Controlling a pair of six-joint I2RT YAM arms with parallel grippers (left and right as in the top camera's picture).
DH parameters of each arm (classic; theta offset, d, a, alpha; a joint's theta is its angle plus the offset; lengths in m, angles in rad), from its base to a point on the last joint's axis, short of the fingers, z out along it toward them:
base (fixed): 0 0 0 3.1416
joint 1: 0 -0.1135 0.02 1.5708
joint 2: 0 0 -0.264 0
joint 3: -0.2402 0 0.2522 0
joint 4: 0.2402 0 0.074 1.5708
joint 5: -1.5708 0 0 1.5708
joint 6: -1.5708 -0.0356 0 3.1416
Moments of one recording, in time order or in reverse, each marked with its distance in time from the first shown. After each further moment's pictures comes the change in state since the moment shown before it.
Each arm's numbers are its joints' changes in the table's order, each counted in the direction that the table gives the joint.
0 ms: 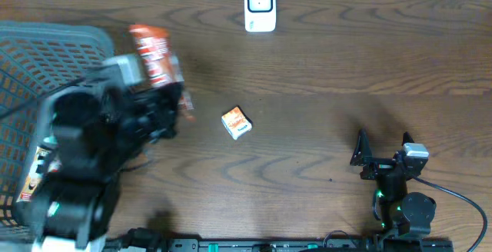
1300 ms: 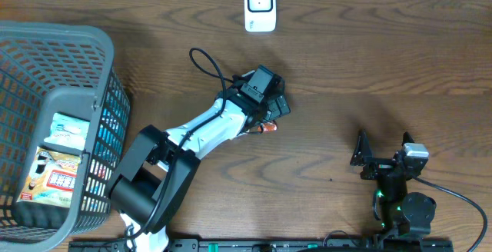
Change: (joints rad) left arm 0.481 1.020 0.007 -0.364 0.291 0.494; right arm 0.000 0.000 0.000 0.000 0.000 0.000
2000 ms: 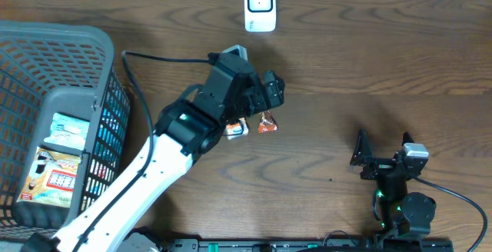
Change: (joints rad) left arm -0.018 -0.533 0.000 0.143 -0.026 -0.109; right arm 0.000 0.000 0.000 0.000 0.000 0.000
